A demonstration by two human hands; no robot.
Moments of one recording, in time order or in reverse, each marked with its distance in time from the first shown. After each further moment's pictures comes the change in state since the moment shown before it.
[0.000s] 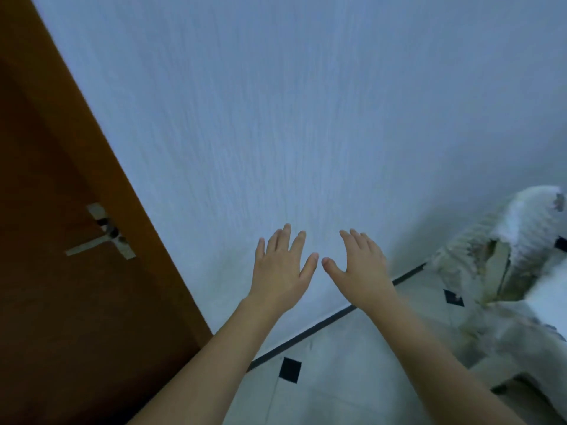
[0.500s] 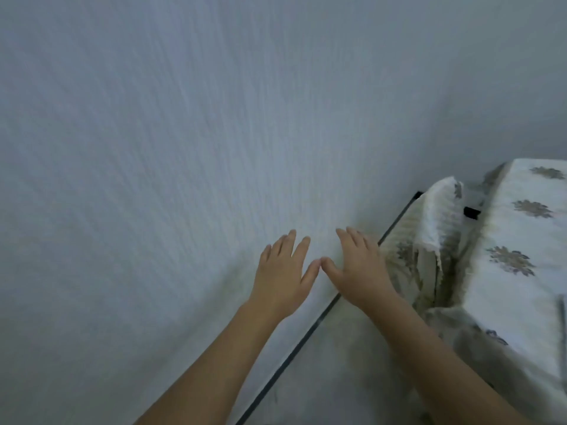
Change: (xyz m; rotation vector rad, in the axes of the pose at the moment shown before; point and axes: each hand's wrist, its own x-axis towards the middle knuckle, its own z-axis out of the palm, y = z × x) left_hand 0.225 0.122 0.066 -0.064 -0.104 0.402; right_hand 0.152 0.150 -0.056 -0.038 0.143 0.272
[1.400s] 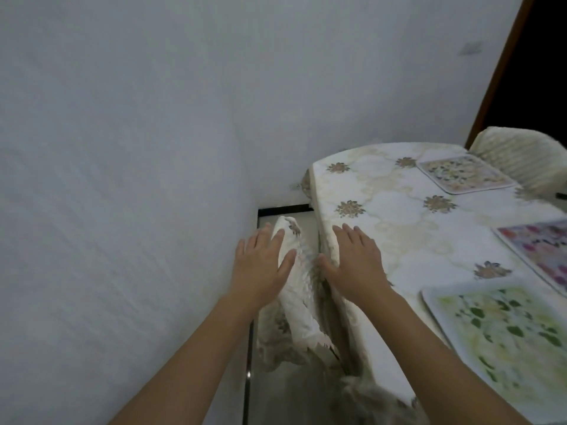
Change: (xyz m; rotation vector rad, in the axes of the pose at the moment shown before) left_hand 0.420 0.239 0.121 -0.004 -0.051 0.680; right_hand 0.191 0.314 -0.109 -0.111 0.309 0.718
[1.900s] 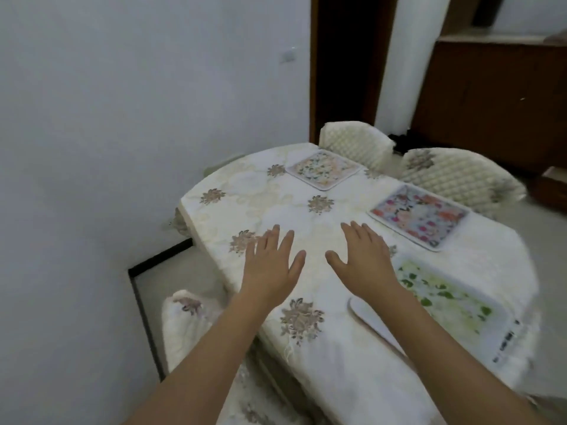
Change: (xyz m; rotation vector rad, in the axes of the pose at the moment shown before) left_hand 0.211 0.135 0.088 -0.186 -0.149 0.582; right_hand 0.084 0.141 -0.033 -0.088 0.176 0.594
